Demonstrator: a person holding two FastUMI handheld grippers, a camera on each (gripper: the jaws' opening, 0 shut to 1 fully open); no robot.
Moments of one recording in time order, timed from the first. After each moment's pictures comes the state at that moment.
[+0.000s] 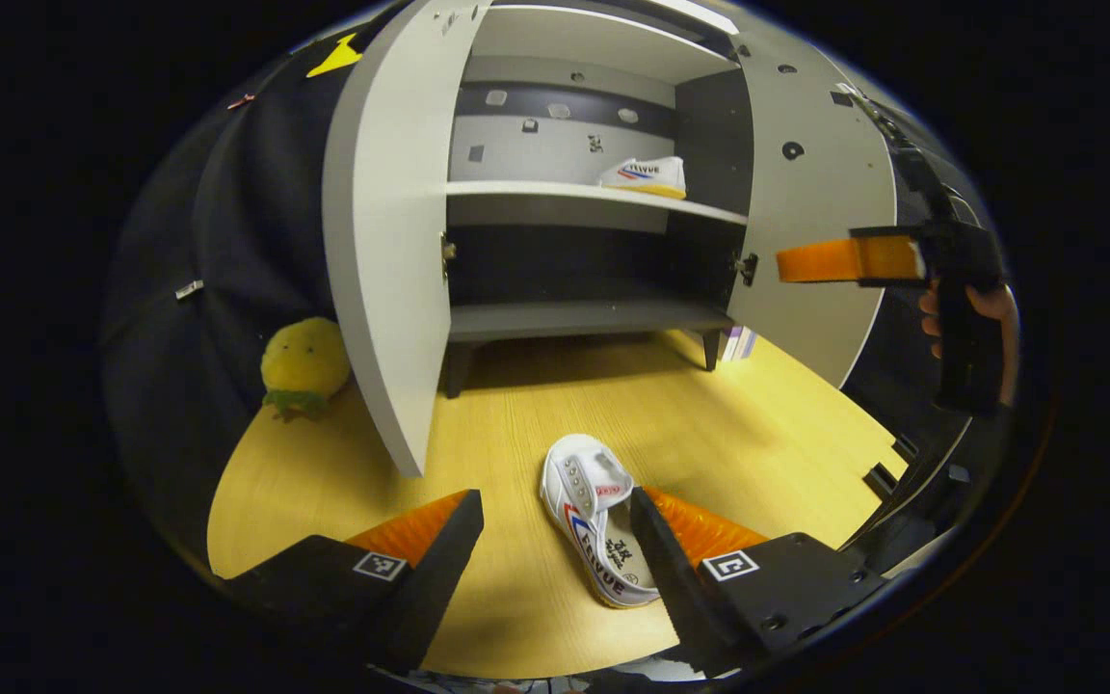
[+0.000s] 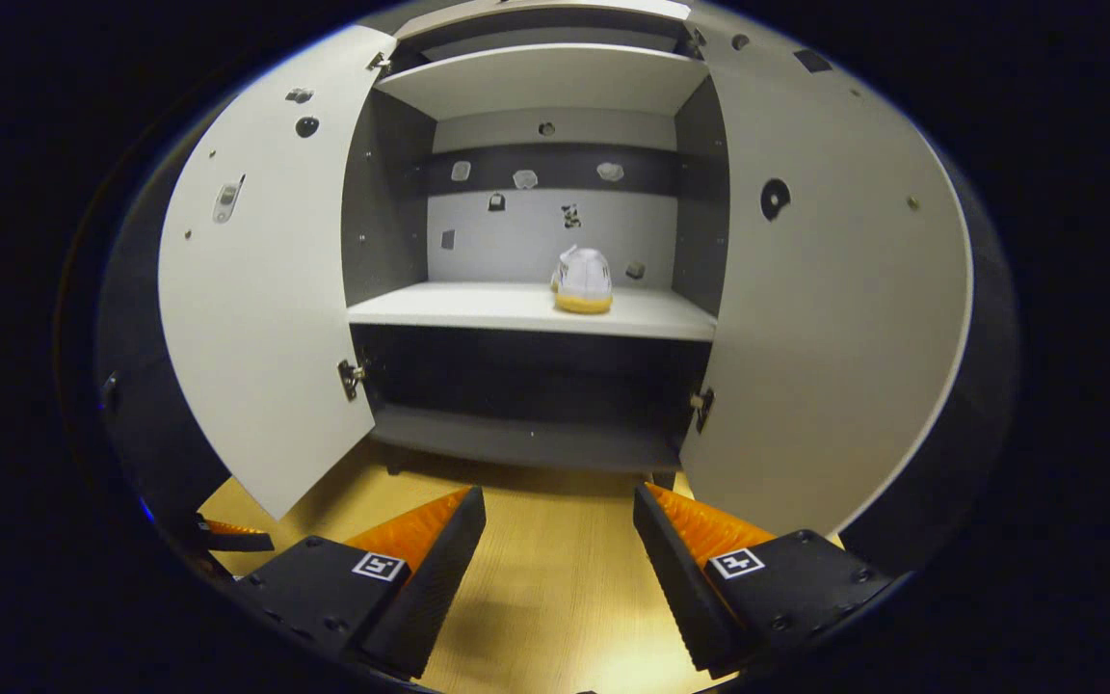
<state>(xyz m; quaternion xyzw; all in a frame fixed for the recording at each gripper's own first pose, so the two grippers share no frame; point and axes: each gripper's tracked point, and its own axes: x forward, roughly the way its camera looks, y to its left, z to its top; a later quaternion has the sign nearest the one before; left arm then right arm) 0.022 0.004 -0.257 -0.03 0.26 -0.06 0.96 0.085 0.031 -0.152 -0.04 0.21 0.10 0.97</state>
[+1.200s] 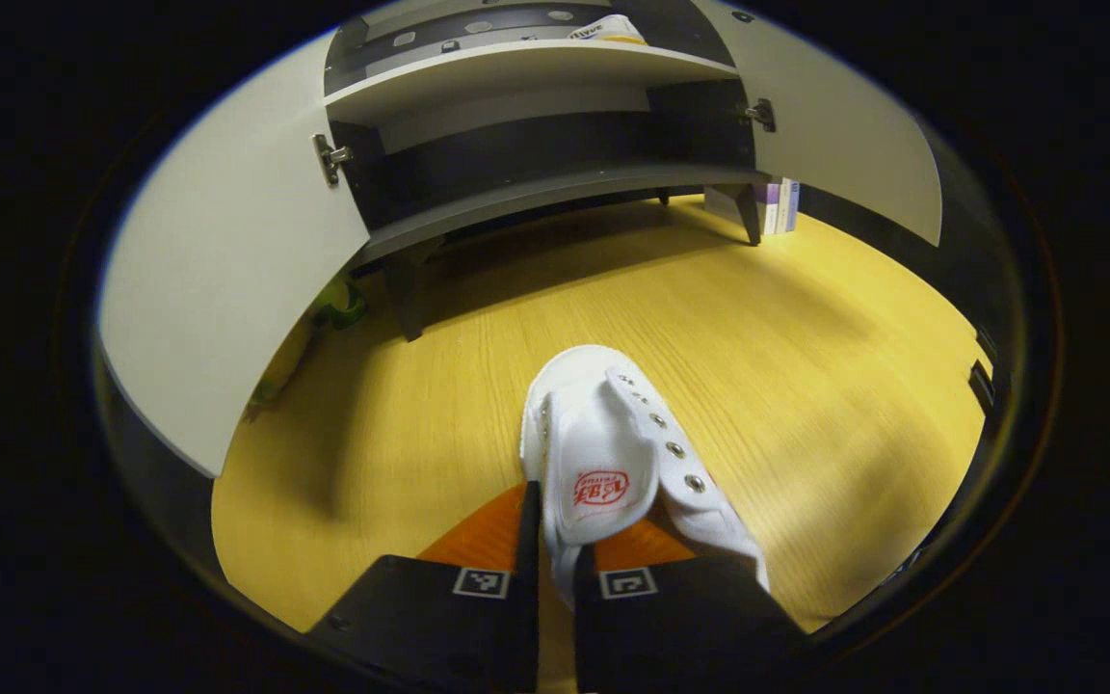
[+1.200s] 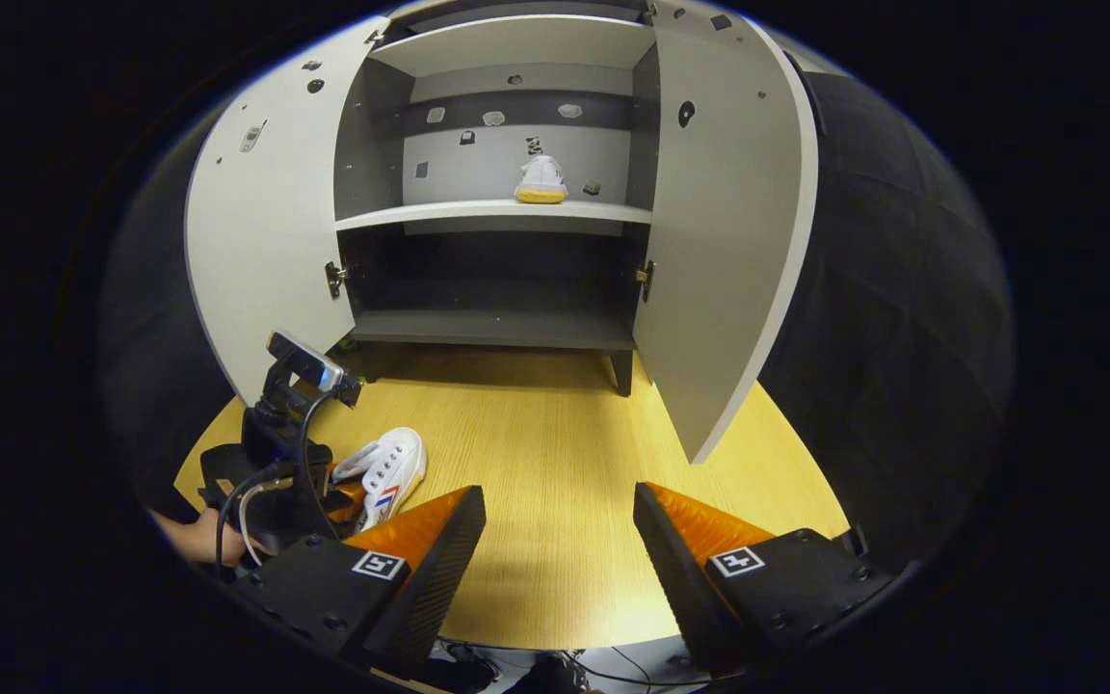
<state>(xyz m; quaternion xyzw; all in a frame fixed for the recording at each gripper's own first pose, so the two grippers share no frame) 0.092 -0.001 -0.376 0.10 0.36 0.00 0.93 0.000 -0.019 -0.204 -0.05 0.27 0.06 0.96</state>
